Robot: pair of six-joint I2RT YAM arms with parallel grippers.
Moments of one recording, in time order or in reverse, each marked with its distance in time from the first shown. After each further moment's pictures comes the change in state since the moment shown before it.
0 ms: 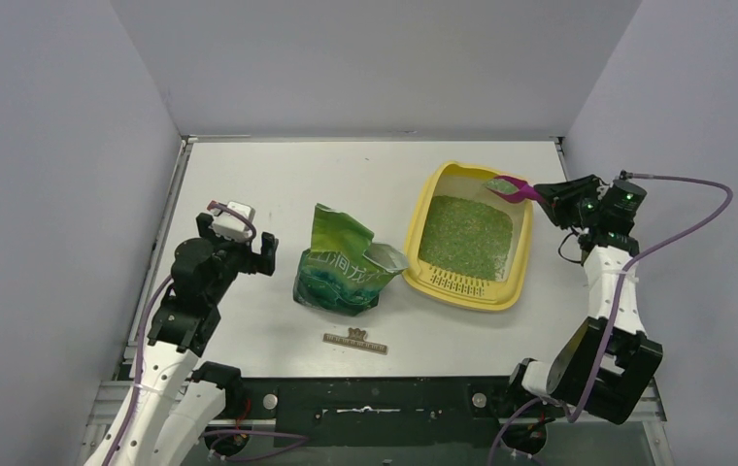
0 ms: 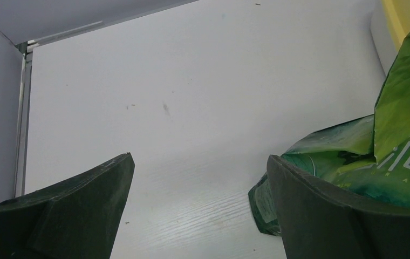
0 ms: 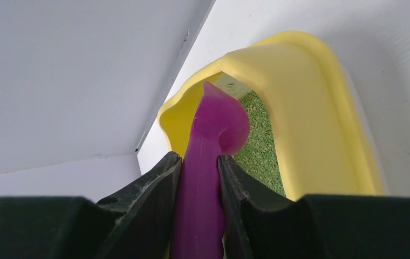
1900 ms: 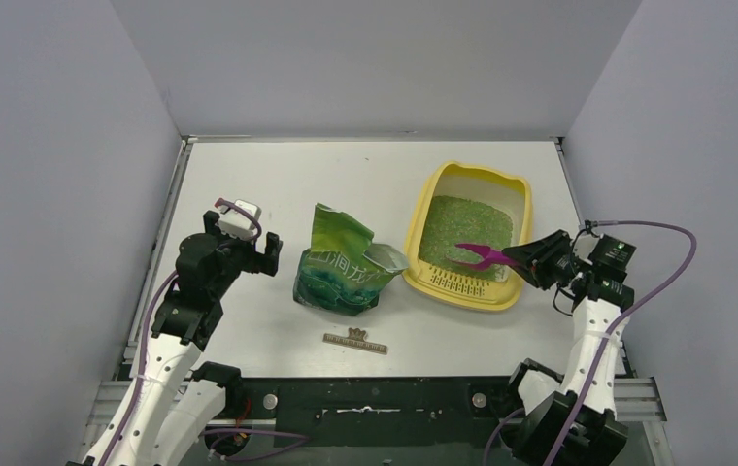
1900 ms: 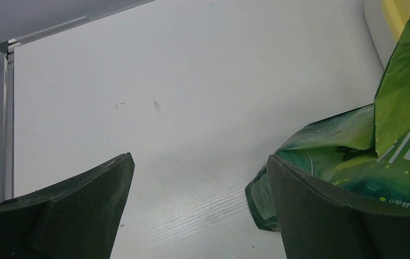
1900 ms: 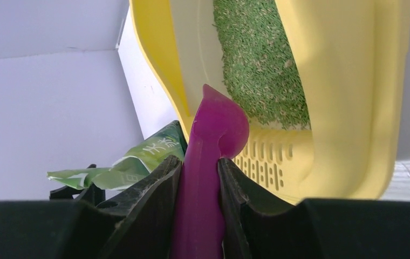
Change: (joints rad) left arm 0.007 0.049 0.000 0.009 0.046 0.022; right arm -0.091 -0.376 -0.234 -0.473 -0.332 -0.264
